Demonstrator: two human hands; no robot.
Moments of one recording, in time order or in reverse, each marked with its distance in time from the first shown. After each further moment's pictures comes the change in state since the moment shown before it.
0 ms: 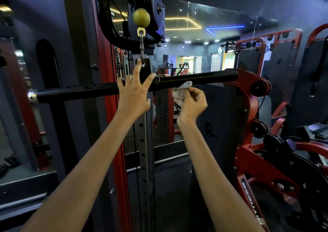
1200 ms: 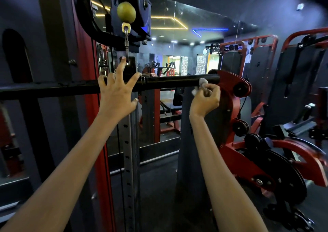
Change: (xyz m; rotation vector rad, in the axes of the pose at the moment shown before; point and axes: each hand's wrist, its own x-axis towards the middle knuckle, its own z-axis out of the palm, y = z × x) left_hand 0.003 -0.004 0.011 -0.009 0.072 0.010; right_hand 0.075 -0.006 -0.034 -0.325 0.262 -0.484
